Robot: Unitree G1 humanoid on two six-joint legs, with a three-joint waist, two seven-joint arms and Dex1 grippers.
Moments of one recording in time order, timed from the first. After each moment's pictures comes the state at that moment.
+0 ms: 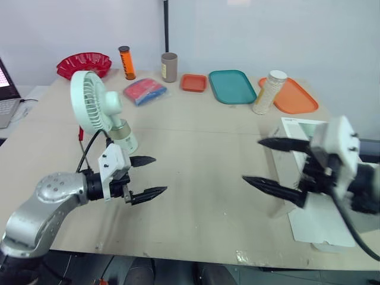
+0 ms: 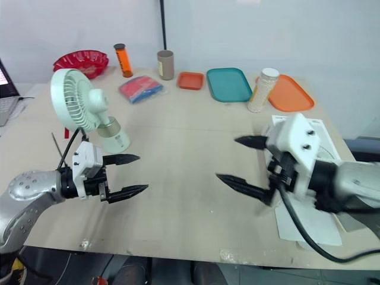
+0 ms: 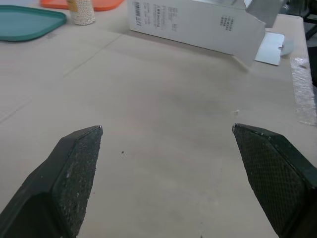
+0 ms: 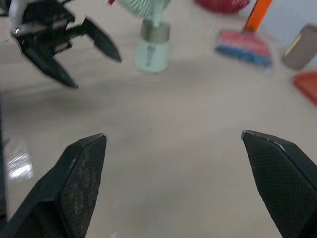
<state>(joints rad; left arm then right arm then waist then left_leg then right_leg) -0.12 0.72 0.09 -0.55 -0.57 0.56 -0.89 -0.22 -1.01 -0.48 -0.81 1.00 0.95 0.67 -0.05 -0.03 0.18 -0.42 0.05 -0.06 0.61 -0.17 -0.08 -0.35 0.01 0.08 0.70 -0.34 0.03</state>
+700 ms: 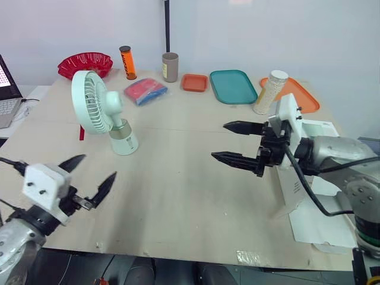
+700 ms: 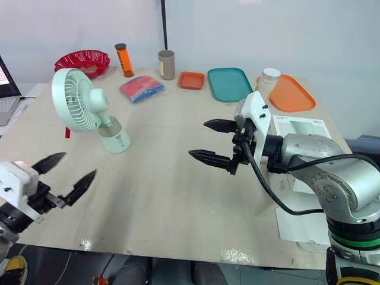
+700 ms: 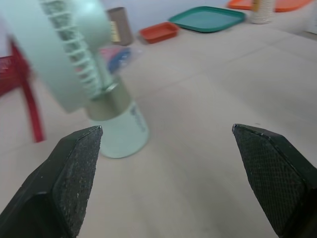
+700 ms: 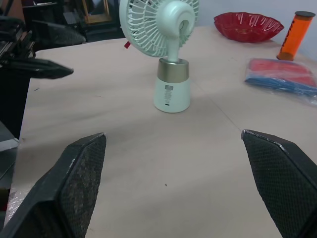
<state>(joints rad) 0.34 0.52 0.58 -0.89 -0.56 0.55 -0.45 -0.56 -0.83 -0.08 -0.52 0.89 0.87 0.73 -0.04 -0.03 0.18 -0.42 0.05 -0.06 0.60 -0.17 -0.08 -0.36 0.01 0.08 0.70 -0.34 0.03</state>
